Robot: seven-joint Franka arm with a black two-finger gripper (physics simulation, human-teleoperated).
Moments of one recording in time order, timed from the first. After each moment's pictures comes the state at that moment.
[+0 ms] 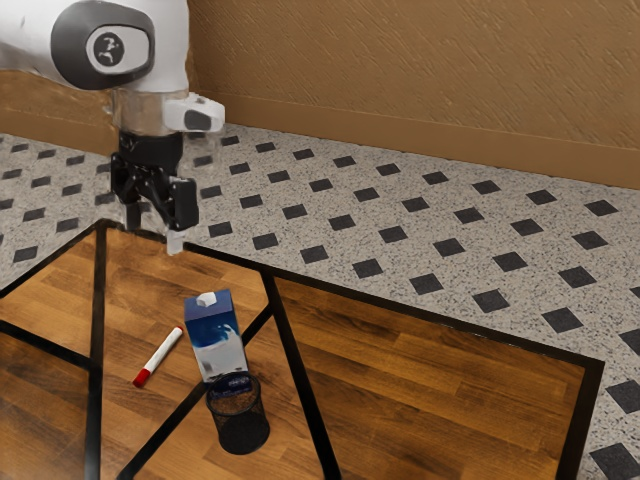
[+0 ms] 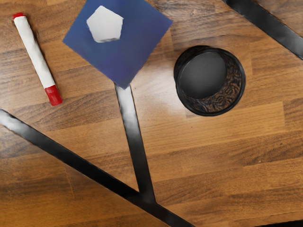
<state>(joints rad) -0.13 -0.20 -0.04 -1.77 0.05 1.39 0.04</state>
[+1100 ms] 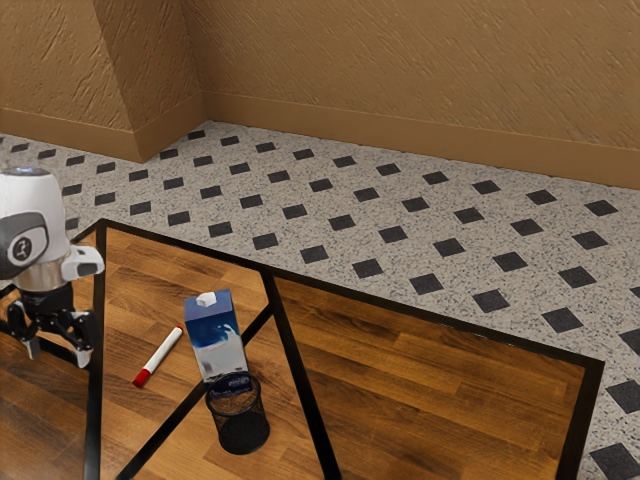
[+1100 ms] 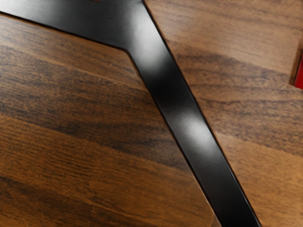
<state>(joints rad) -0.08 -0.22 0.49 -2.52 0.24 2.11 -0.05</state>
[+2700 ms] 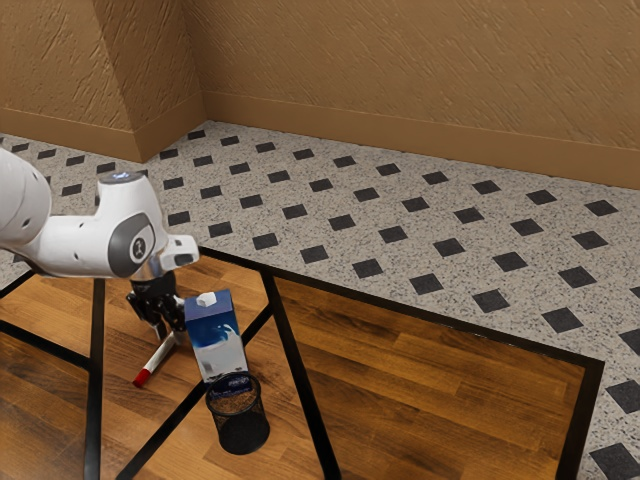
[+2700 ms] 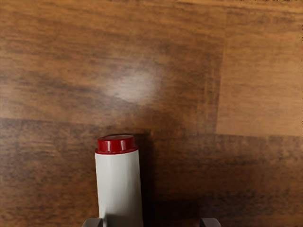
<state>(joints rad) -0.08 0.25 0.30 -2.22 -0.14 2.40 0.24</state>
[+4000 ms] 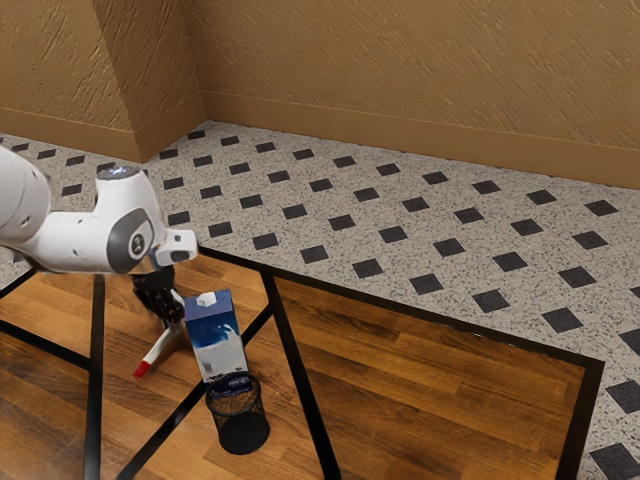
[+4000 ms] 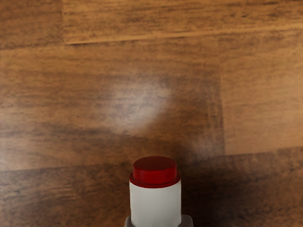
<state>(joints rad) -0.08 0.24 0.31 -2.21 -0.13 2.43 0.39</state>
